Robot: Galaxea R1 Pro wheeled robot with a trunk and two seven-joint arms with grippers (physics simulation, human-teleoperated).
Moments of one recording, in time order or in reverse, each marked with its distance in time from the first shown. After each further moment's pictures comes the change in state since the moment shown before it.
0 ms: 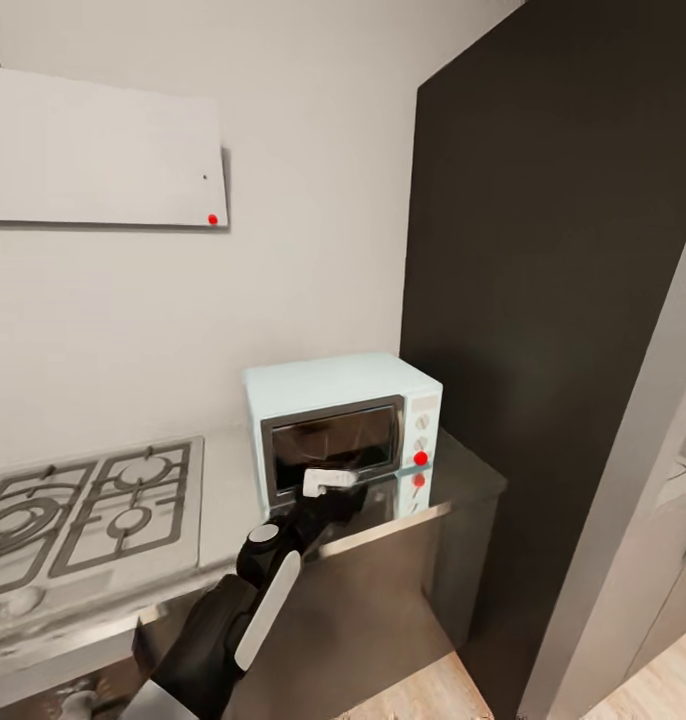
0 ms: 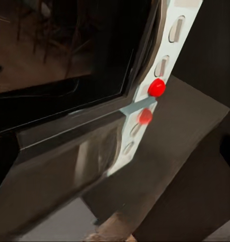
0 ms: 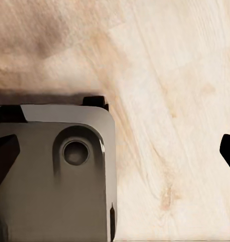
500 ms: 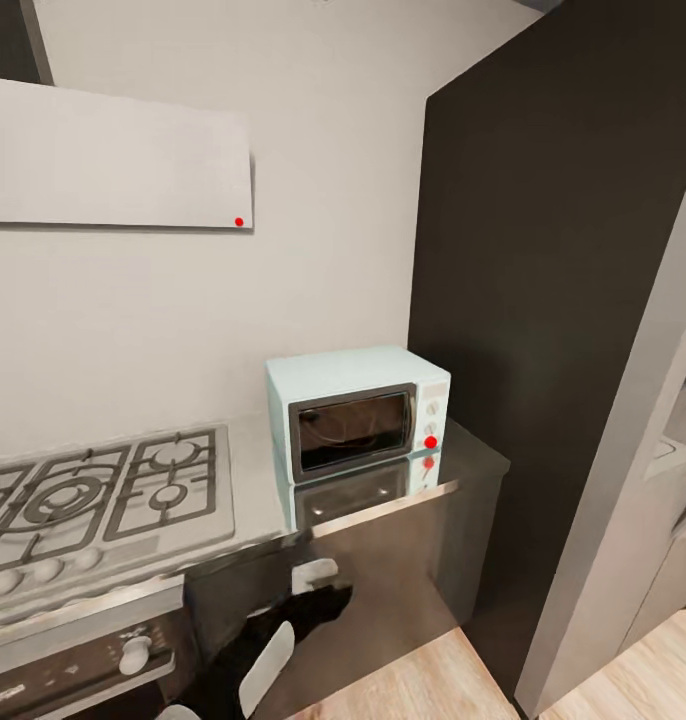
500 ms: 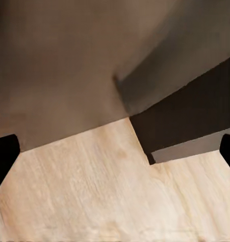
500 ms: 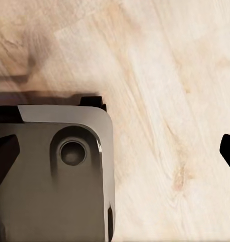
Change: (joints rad) left arm 0.000 -0.002 0.005 0.606 0.319 -0.168 -0.010; right arm 0.000 -0.006 -0.001 0.000 -0.003 0.000 0.000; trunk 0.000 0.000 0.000
